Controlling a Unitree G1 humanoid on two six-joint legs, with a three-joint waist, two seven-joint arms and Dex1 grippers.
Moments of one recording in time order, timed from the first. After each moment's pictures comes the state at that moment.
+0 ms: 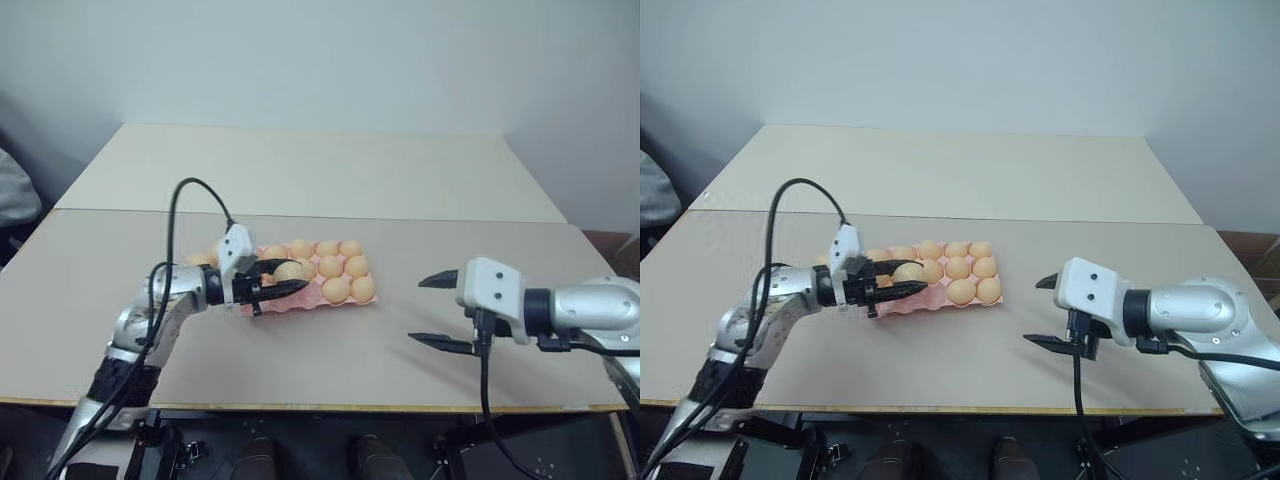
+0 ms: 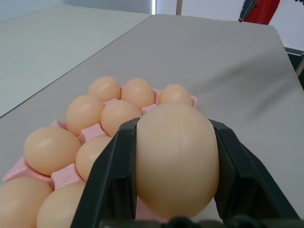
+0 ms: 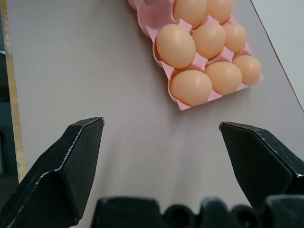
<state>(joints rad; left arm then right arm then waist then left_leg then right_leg) -0.52 0.56 -0.10 0.03 -0.39 0.33 -1.07 -0.20 -1.03 -0.11 -0.65 0.40 0.65 0.99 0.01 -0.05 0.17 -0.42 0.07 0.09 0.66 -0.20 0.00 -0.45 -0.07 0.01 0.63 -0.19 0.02</state>
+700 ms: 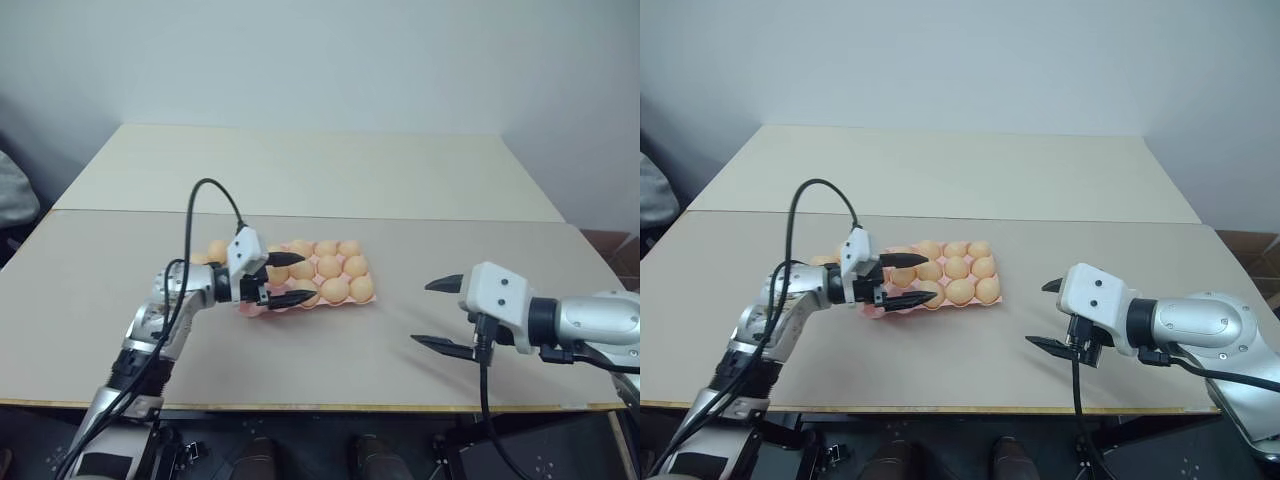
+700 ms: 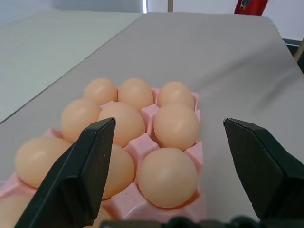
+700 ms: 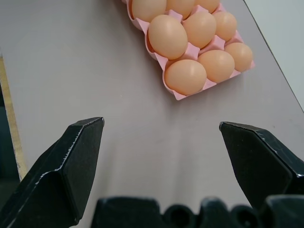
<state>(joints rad) -0.50 0.57 -0.06 0.06 -0.36 0.25 -1.12 -0.16 -1.04 -0.15 -0.69 0.42 0.68 0.93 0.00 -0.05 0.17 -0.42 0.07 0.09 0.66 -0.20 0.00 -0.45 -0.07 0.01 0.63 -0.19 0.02</state>
